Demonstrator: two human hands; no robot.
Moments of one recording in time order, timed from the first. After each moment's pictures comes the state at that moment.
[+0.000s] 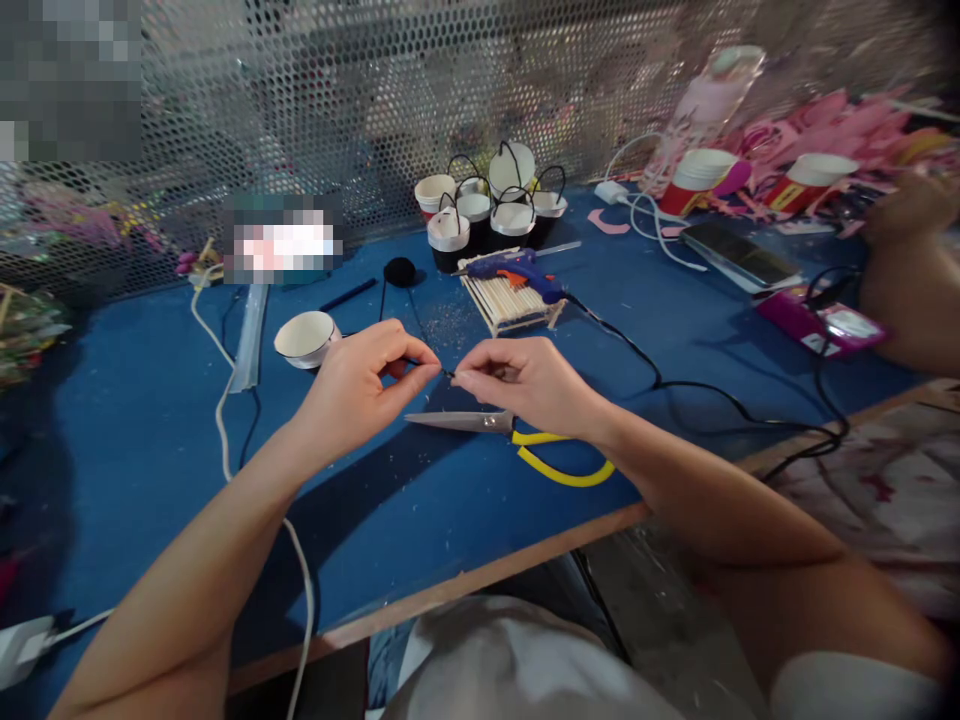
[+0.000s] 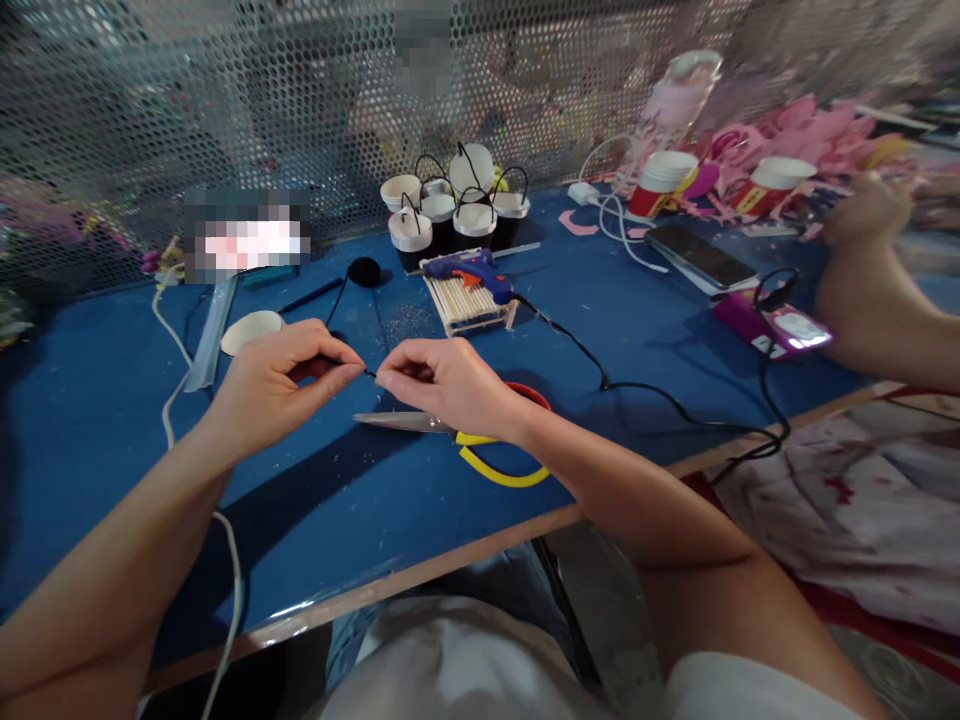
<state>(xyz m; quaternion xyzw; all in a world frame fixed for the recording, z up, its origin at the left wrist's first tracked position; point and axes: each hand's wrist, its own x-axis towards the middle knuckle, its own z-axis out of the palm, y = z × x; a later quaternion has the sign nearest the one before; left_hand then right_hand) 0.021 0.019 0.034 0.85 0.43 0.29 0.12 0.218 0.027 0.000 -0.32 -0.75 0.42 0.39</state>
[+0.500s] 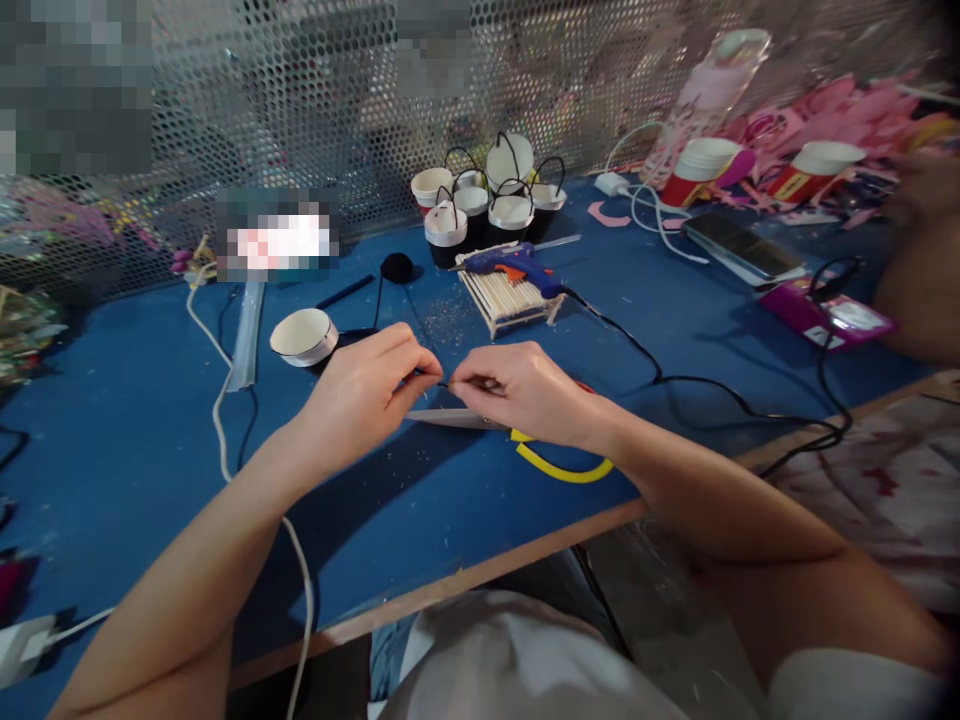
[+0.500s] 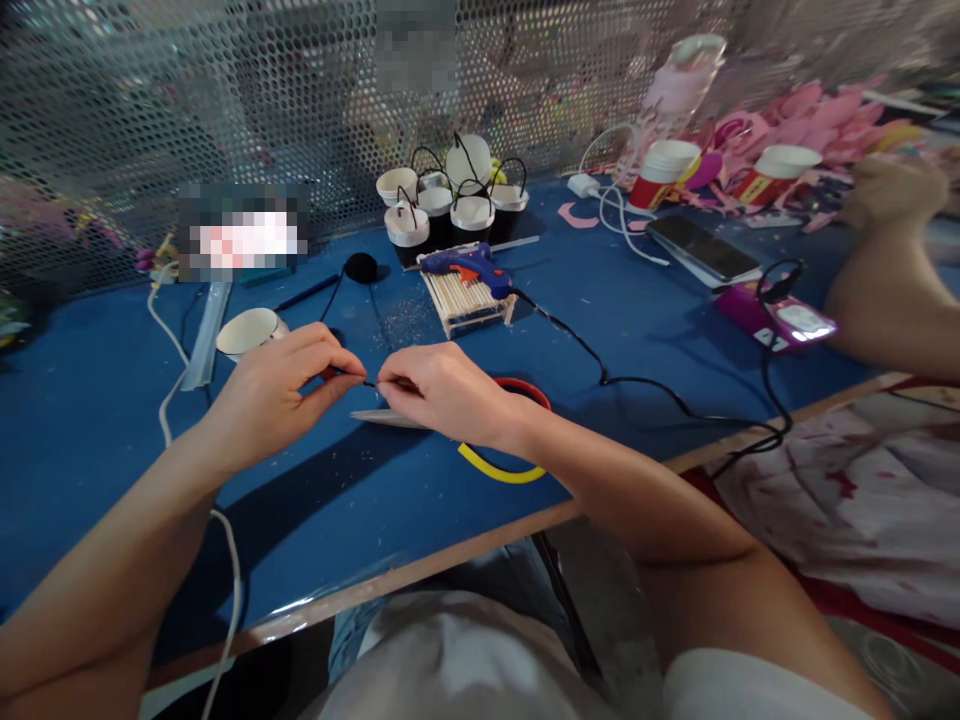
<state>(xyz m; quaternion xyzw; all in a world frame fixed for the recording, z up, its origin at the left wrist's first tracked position) 0.024 0.017 0.033 0.90 0.36 0.24 0.02 0.219 0.024 0.003 -0.29 -0.86 0.23 0.36</state>
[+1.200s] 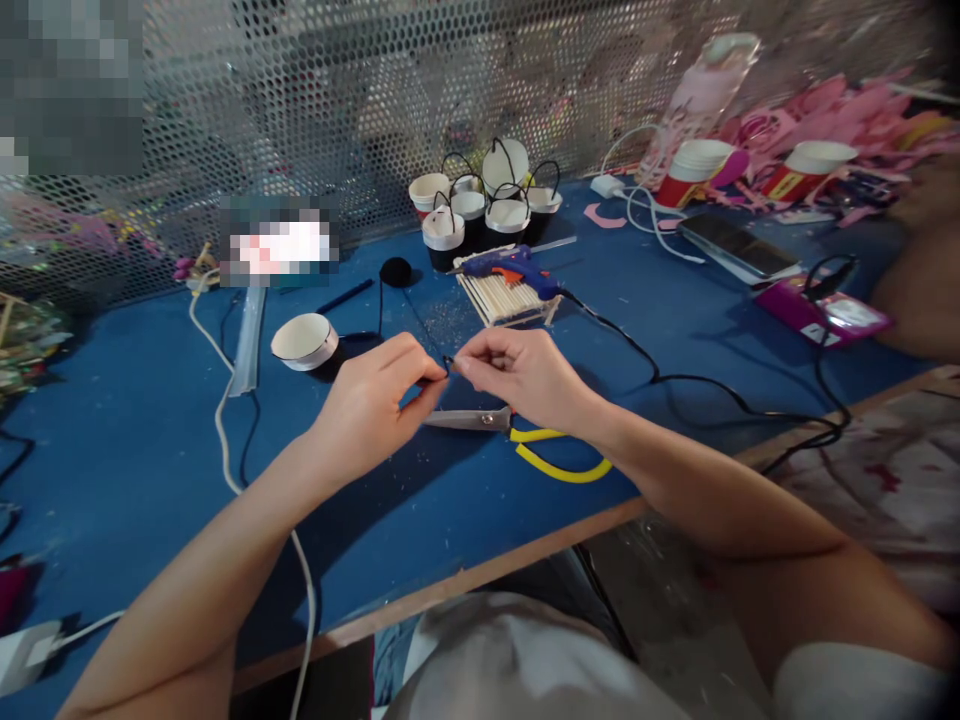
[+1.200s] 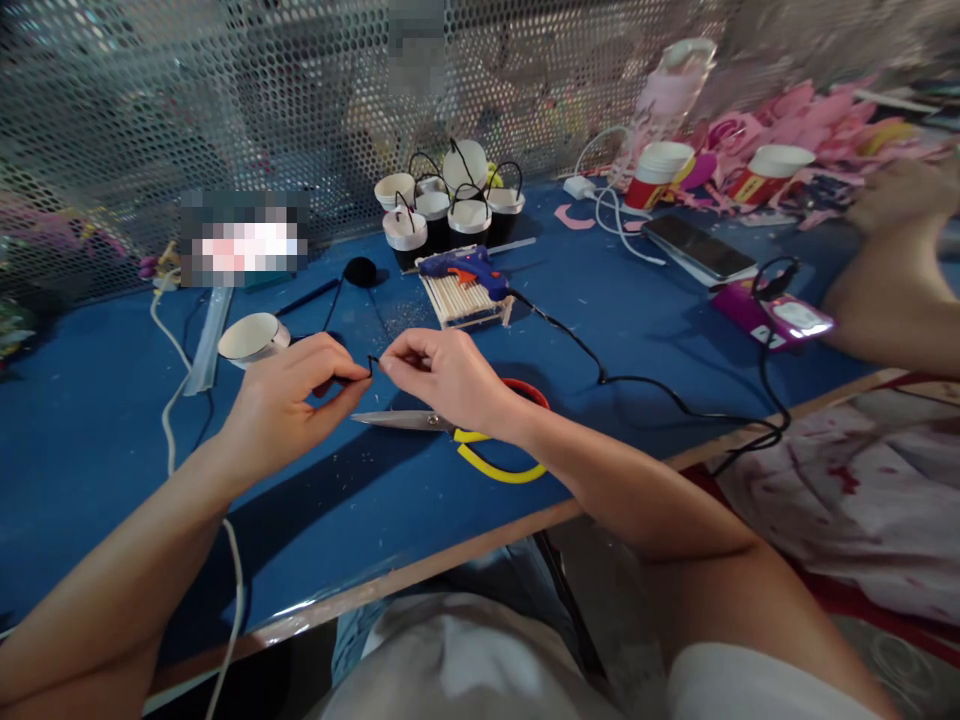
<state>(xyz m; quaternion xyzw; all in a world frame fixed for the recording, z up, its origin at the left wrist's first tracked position) 0.031 0.012 0.027 0.89 0.34 0.30 0.02 0.216 0.028 0.000 -0.37 -0.73 0.41 0.41</state>
